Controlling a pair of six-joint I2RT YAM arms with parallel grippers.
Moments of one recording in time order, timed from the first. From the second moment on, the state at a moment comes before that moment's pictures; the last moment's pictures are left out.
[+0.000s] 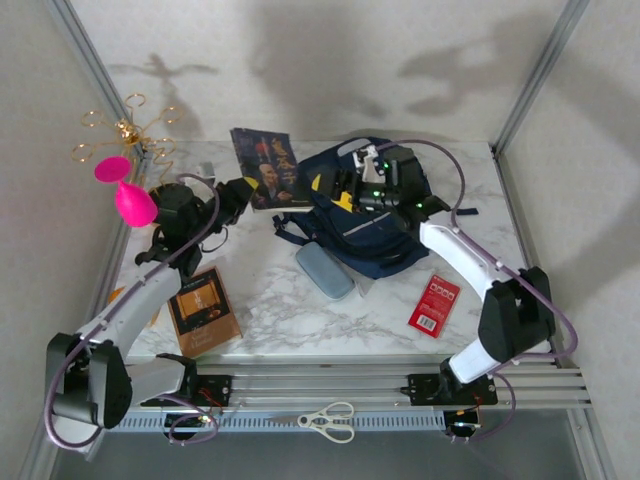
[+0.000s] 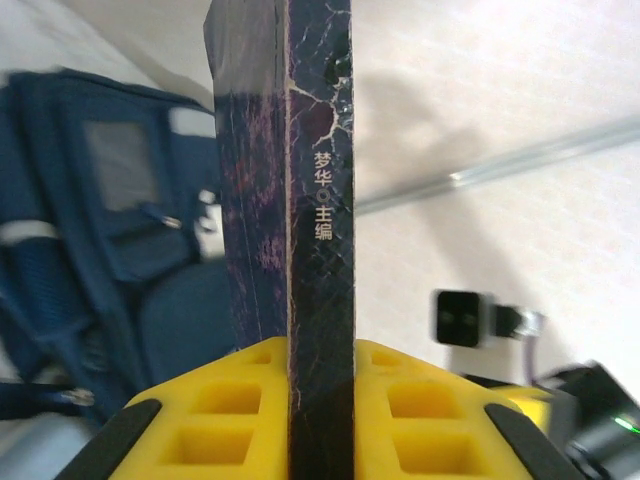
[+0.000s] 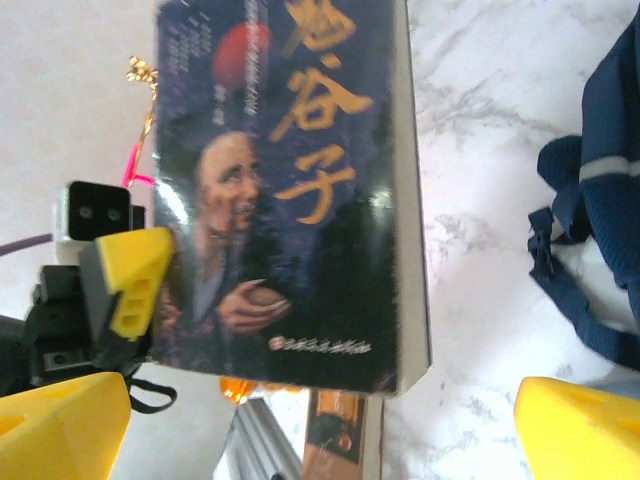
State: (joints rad) left arm -0.20 1.18 0.80 0.30 0.46 -1.15; right arm 0.47 1.54 1.22 -0.08 -0.71 0.82
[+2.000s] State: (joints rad) left arm -0.91 2.15 1.70 -0.26 0.22 -0.26; right arm -0.40 1.16 0.86 -0.24 -0.68 0.85
